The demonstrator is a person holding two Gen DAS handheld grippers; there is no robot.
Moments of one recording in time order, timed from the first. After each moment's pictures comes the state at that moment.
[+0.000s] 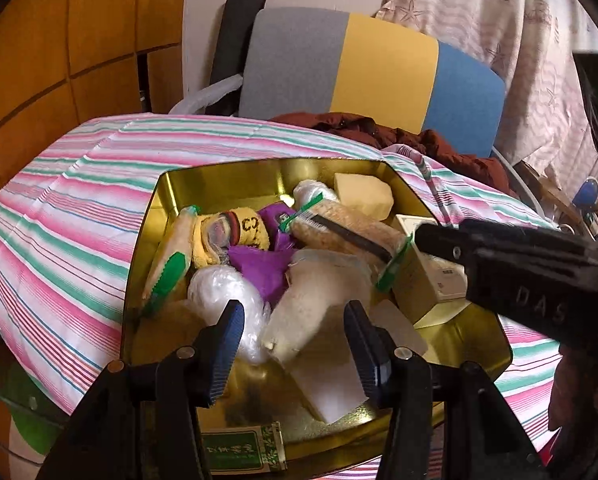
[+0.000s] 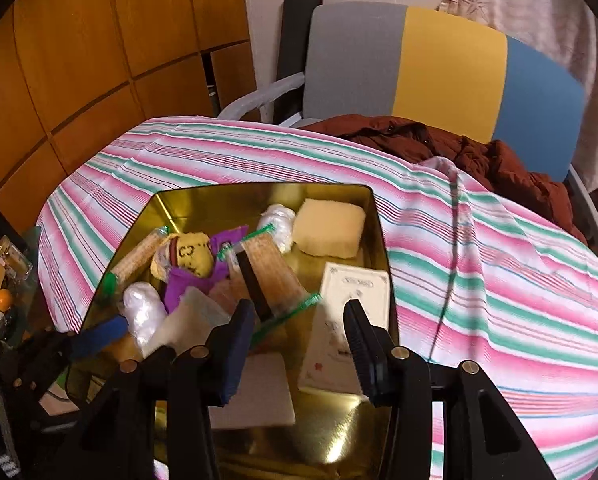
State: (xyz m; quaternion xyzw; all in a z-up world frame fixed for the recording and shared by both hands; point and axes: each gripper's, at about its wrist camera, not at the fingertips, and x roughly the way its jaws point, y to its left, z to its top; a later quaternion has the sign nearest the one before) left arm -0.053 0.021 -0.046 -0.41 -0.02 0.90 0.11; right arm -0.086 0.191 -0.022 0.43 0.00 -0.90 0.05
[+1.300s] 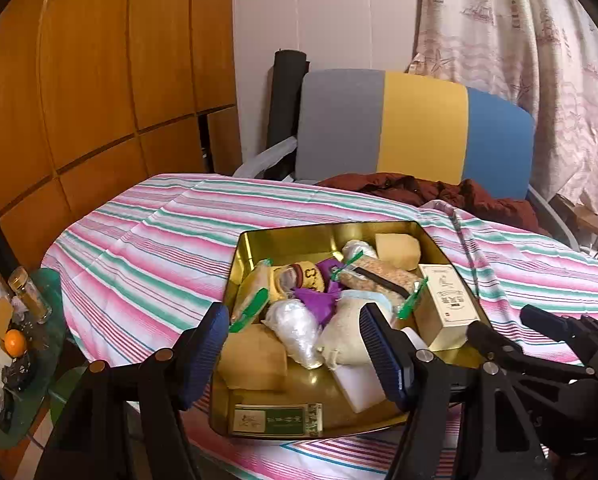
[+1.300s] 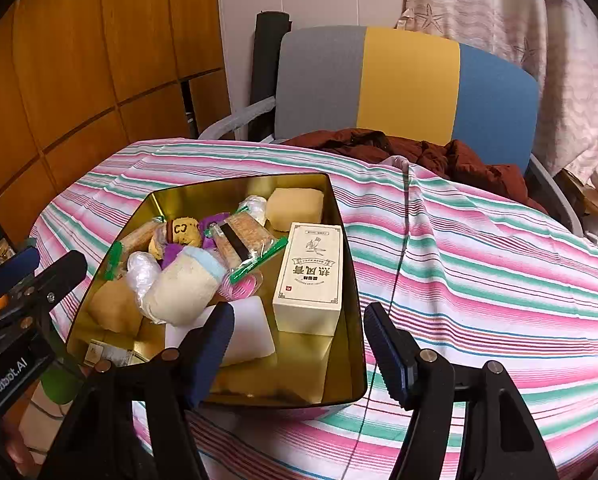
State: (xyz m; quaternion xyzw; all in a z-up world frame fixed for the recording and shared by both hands) left arm 0.007 0.012 0.005 -0.31 0.01 0.95 0.01; right arm -0.006 0.204 -0.020 0.38 -0.01 -0.93 0.00
